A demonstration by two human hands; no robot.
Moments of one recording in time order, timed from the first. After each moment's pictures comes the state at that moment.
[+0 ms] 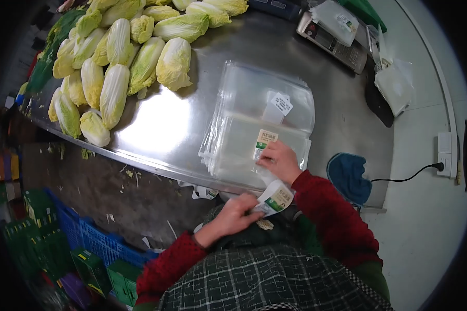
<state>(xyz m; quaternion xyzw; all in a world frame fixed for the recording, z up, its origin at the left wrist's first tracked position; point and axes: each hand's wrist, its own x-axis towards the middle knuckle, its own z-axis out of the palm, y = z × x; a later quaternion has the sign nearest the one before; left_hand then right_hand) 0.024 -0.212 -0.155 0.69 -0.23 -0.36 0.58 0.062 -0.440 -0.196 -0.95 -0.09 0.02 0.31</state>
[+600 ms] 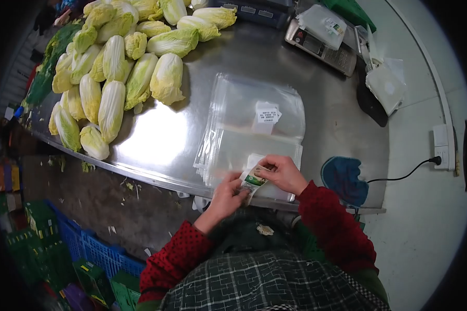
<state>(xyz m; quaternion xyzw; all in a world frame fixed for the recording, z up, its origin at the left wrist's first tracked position) 0.064 -0.238 -0.191 0.79 -0.20 -0.20 0.54 0.057 -0.442 -0.143 -0.85 -0.01 0.10 0.51</state>
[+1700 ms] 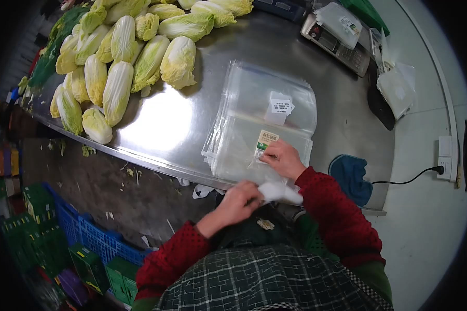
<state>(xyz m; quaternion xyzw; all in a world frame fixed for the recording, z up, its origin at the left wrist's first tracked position) 0.044 -0.218 -0.170 0.74 -0.34 -0.25 0.52 0.071 -0.443 -0.199 -0.94 -0.09 0.04 0.33</state>
